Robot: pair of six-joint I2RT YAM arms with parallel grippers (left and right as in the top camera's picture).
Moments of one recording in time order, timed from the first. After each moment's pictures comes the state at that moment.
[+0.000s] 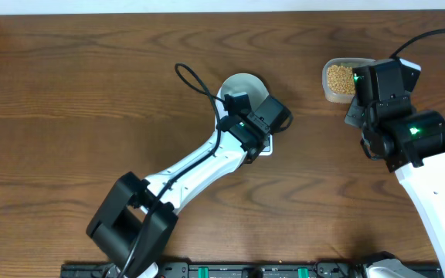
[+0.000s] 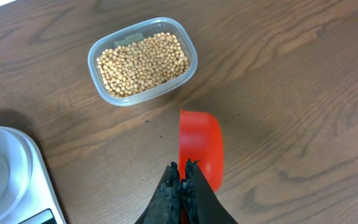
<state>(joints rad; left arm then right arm) -0.77 1.80 1.28 -0.70 -0.35 -0.95 0.28 1.31 1.34 -1.02 0.48 0.58</state>
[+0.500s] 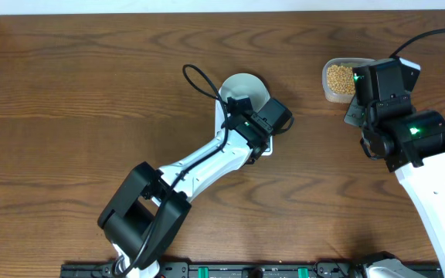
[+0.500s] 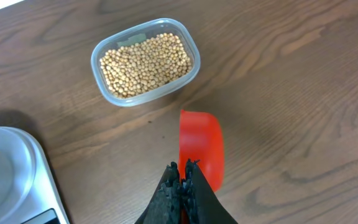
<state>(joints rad) -0.77 1.88 1.28 -0.67 -0.35 -0.95 0.28 1.31 1.34 -1.01 0.47 0.58</state>
